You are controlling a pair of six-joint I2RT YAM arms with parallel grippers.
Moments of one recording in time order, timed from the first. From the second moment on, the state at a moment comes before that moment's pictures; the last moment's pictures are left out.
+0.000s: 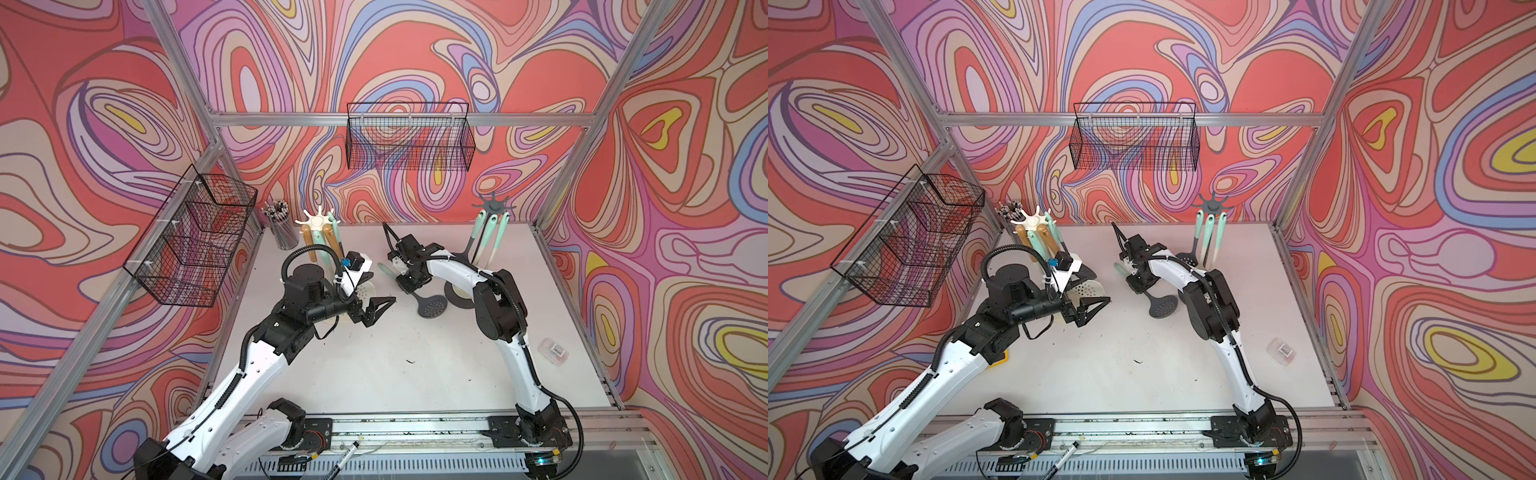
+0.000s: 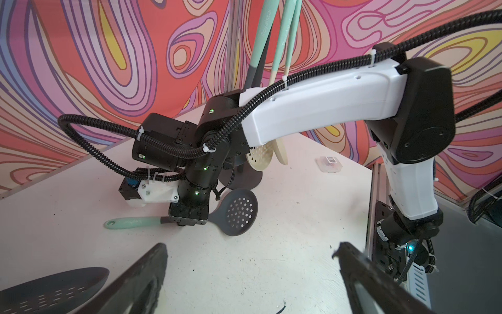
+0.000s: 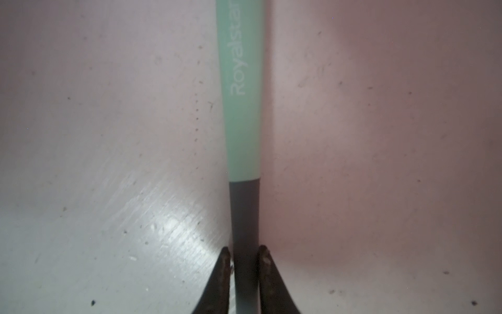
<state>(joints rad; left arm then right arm) -0.46 0.96 0.88 -0.20 0.56 -0.03 0.56 2.35 1.95 -0.85 -0.07 -0.15</state>
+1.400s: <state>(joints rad) -0.46 0.96 0.87 -0.19 0.51 -0.03 0.62 1.69 1.52 -0.74 -0.21 0.02</state>
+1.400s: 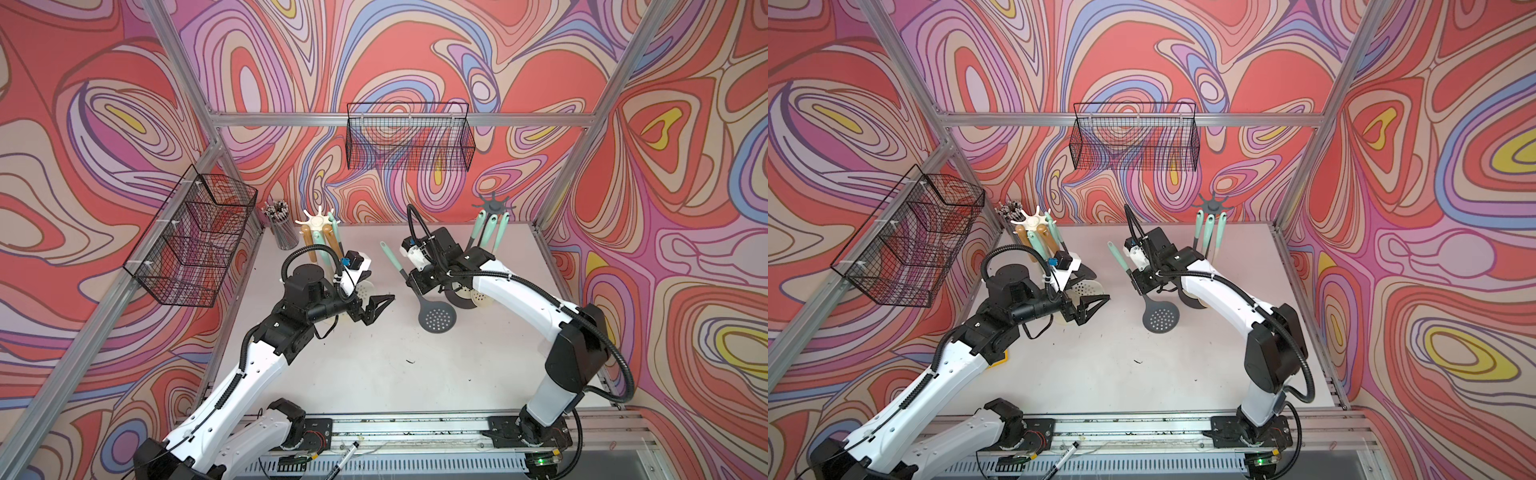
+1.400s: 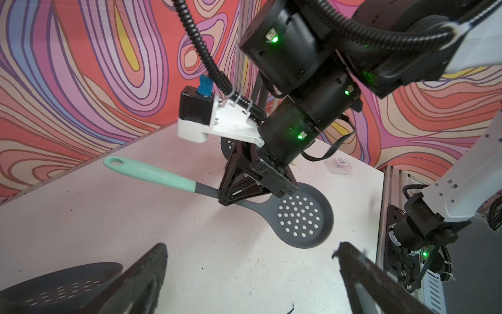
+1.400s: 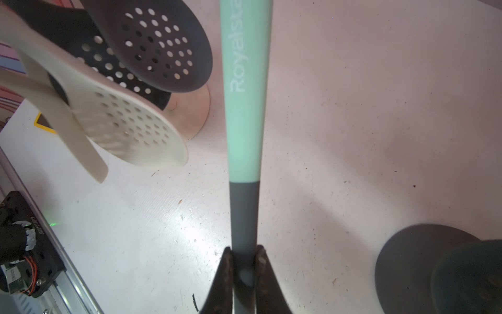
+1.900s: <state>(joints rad) -0.62 1.00 0.91 -0.17 0.32 -0.21 0.63 1.35 1.28 -0.62 -0.24 0.05</state>
